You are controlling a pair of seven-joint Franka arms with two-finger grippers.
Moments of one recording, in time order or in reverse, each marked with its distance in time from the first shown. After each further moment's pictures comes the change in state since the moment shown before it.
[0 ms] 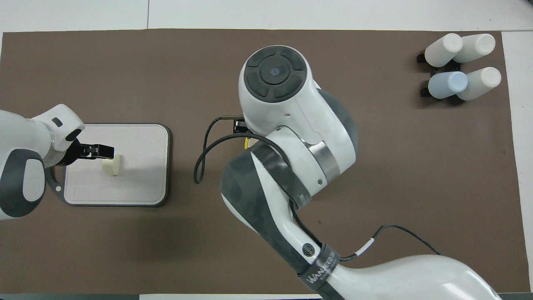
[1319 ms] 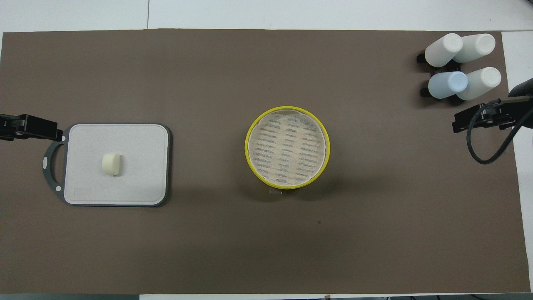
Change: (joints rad) left arm -0.014 -0.025 -0.011 0.574 -0.040 -0.608 0.000; right arm -0.641 -0.440 -0.009 -0.362 0.022 -0.137 -0.746
